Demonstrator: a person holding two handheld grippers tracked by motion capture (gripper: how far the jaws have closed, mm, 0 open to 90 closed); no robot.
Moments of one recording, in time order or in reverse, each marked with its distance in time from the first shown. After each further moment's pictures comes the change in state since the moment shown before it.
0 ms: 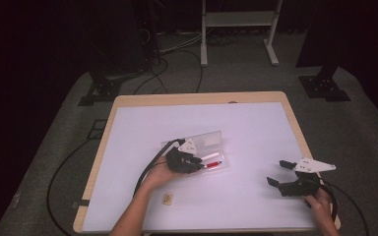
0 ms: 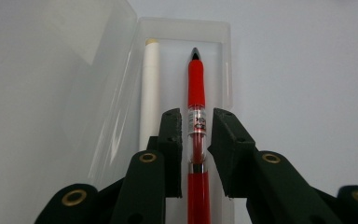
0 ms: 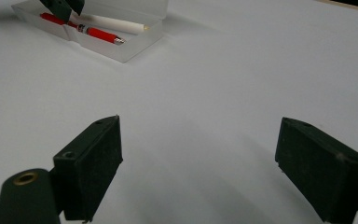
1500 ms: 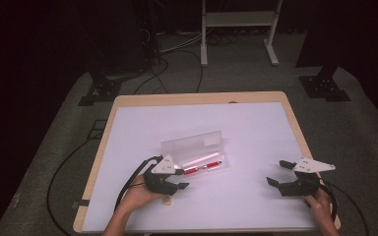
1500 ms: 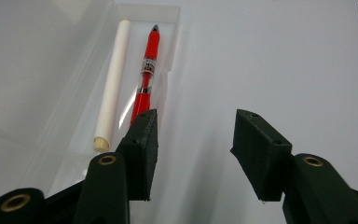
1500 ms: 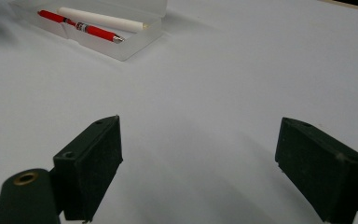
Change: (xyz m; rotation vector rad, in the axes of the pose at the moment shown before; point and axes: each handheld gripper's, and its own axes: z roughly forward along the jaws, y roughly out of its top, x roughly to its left) left arm -0.047 -0.045 -0.059 -0.078 0.038 0.007; right arm 0.001 0.000 0.001 0.005 -0.007 -0.004
